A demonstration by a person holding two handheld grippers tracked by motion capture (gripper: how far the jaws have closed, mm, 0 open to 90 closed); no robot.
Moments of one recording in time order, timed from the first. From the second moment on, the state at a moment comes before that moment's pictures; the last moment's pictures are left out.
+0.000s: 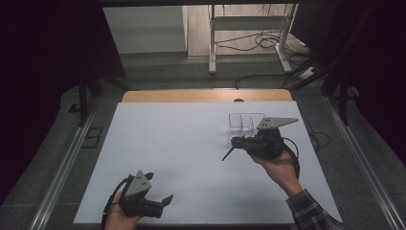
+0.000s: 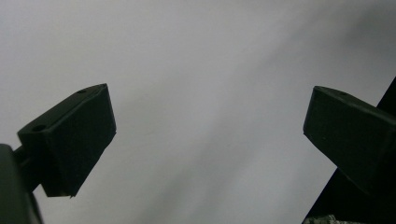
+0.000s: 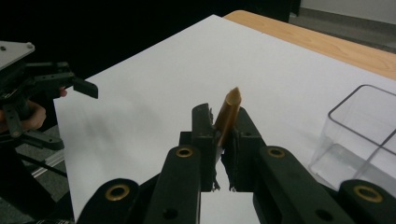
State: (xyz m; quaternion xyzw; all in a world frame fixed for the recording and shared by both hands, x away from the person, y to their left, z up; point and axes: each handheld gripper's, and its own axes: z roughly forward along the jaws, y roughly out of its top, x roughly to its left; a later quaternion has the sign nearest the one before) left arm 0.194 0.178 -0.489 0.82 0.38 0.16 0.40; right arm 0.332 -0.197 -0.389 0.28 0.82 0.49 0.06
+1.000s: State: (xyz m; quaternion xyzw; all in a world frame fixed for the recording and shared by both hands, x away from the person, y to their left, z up) left arm 0.189 0.182 -0.489 0.82 0.38 0.18 0.39; right arm 0.373 -0.205 -0.374 0.31 0.81 0.49 0.10
